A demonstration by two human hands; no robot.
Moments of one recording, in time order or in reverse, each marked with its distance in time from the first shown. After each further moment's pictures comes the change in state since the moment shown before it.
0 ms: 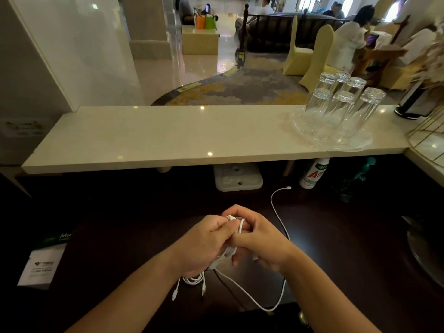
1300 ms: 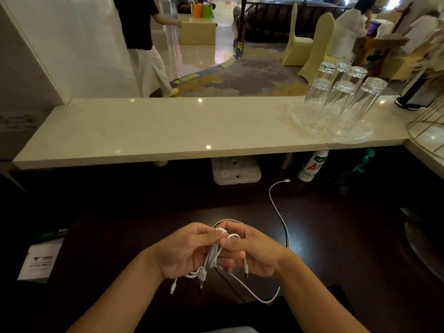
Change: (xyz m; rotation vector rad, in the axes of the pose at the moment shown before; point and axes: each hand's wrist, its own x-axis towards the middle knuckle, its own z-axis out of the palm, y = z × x) left_hand -0.010 -0.020 -0.027 -0.409 -0.216 -0.249; right_hand 0.017 0.058 -0.013 0.329 -0.271 0.149
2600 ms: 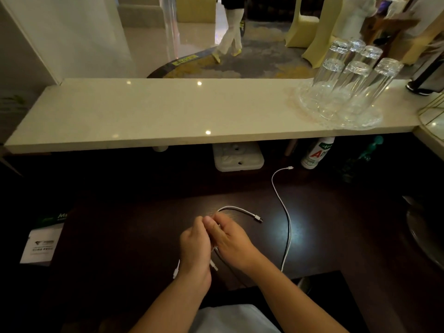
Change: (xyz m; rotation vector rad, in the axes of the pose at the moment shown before) left_hand 0.033 -0.047 0.033 -0.179 1.155 0.189; right_hand 0.033 0.026 0.040 -0.602 0.477 -0.159
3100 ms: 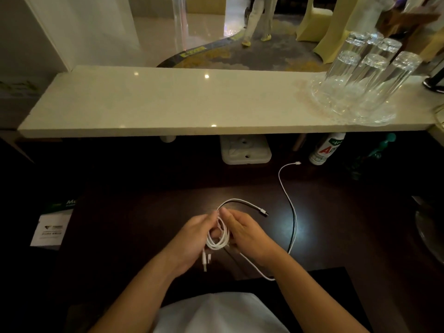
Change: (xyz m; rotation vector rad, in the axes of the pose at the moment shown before) left_hand 0.026 0.005 -0.043 0.323 -0.576 0.073; right_hand 0.001 0.024 -0.011 0.107 -0.095 0.079
